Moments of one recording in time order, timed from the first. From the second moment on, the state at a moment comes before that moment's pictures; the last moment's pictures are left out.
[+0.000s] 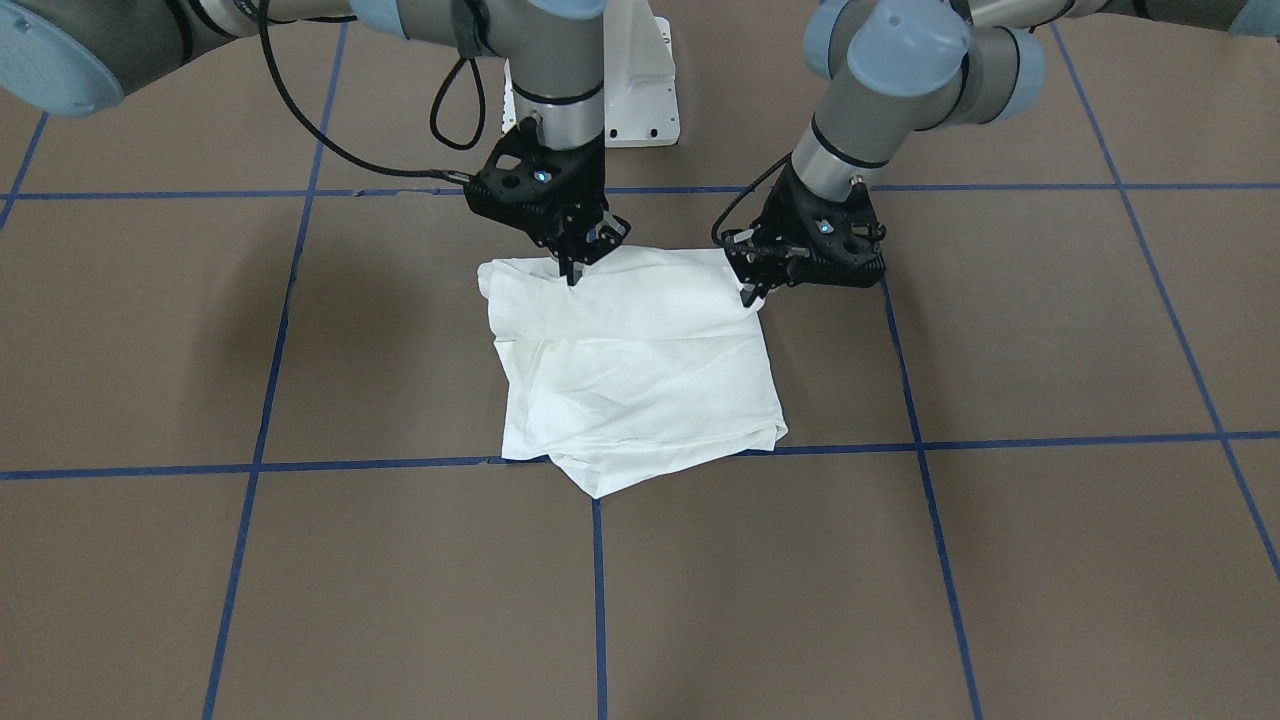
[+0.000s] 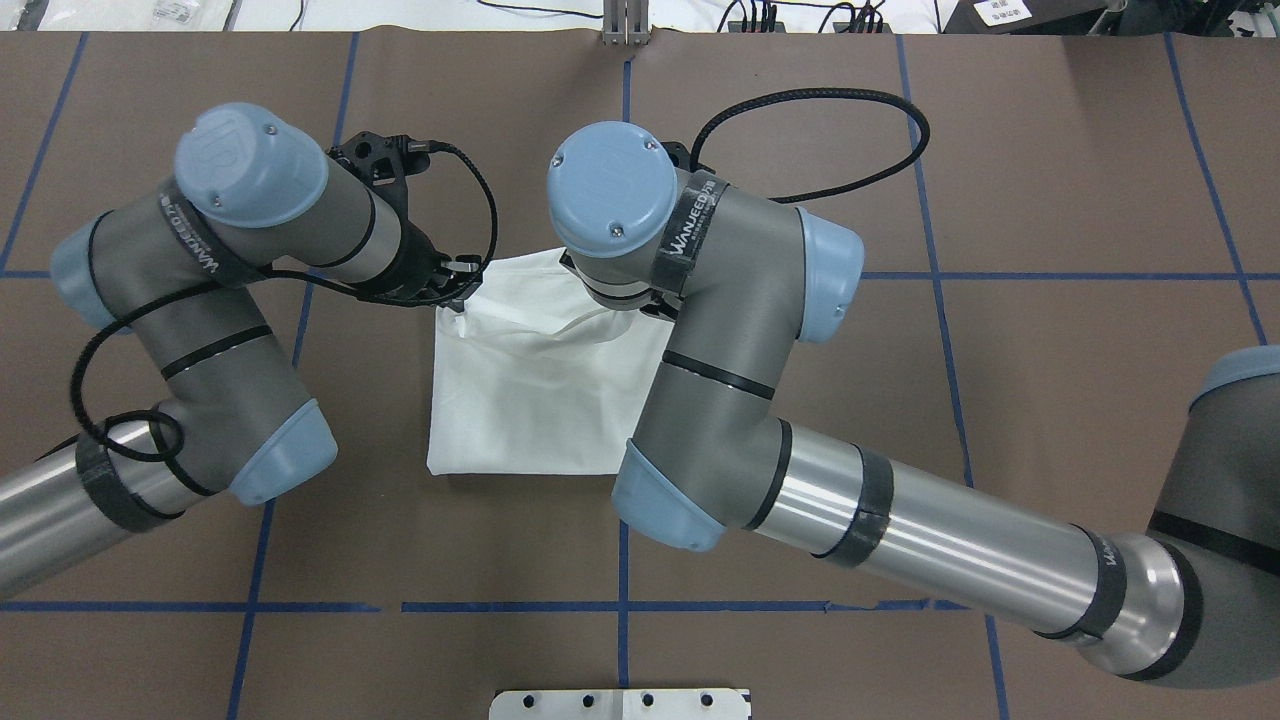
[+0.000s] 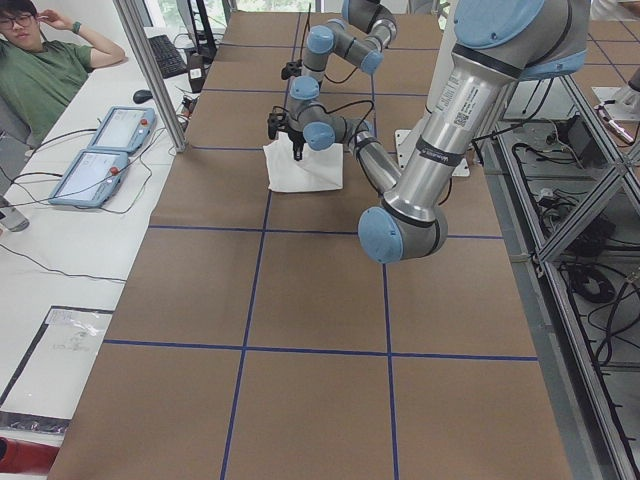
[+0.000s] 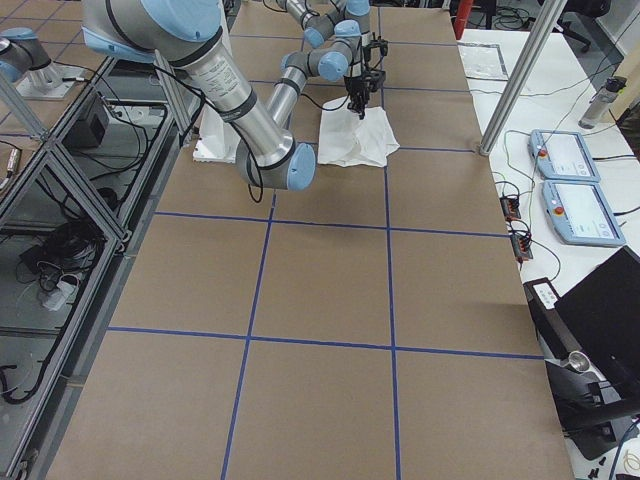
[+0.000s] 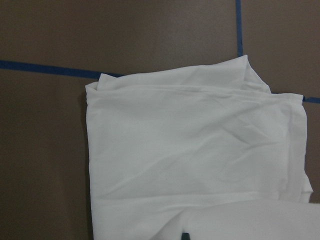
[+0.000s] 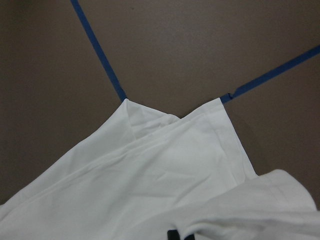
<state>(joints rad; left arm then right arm) -0.70 -2.12 -1.68 -1.82 -1.96 -1.21 0.54 -0.64 1.50 -1.68 1.69 1.67</state>
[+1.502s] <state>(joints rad) -0.77 -2.15 -1.54 -1.89 -1.95 -1.00 0.57 -0.57 1.24 -1.54 1.68 1.50</state>
